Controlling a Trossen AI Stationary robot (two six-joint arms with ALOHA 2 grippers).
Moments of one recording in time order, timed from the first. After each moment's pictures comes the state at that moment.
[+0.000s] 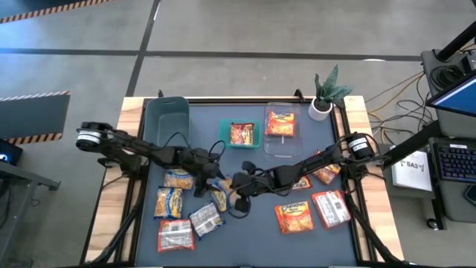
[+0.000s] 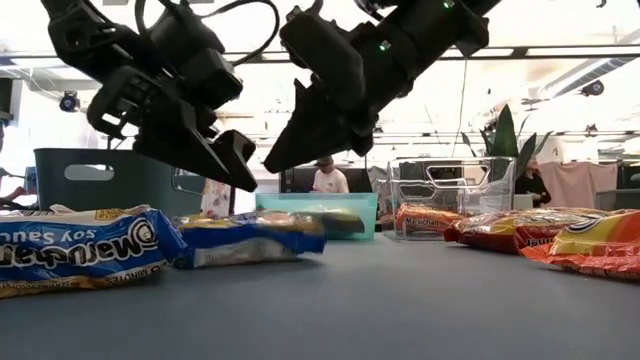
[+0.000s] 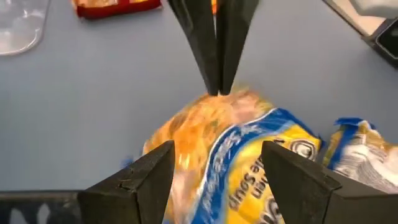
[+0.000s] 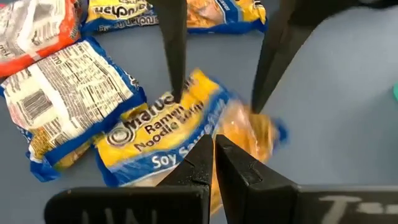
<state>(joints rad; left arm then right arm) -0.02 1.48 0.54 0.29 0.31 0.10 0.24 1.94 1.24 0.01 0.26 0.31</state>
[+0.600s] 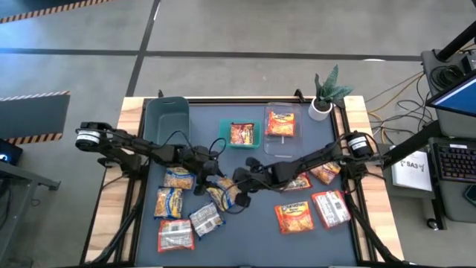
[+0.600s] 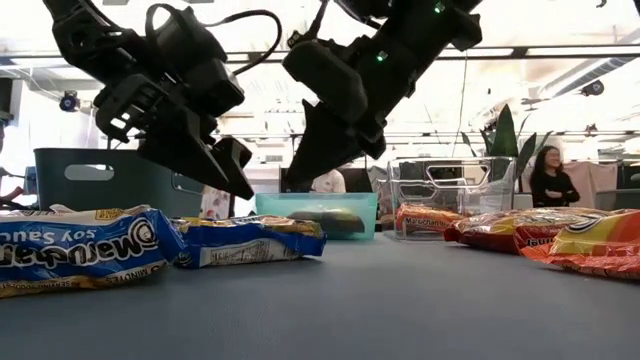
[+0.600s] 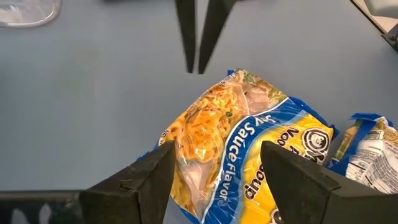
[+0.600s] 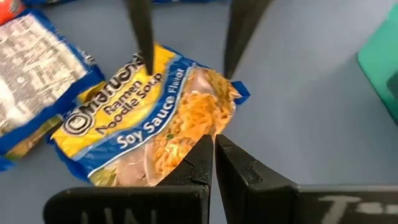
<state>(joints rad) 0.00 1.47 0.54 0.23 0.30 0.06 0.21 1.94 1.28 -0.17 0.28 0.39</state>
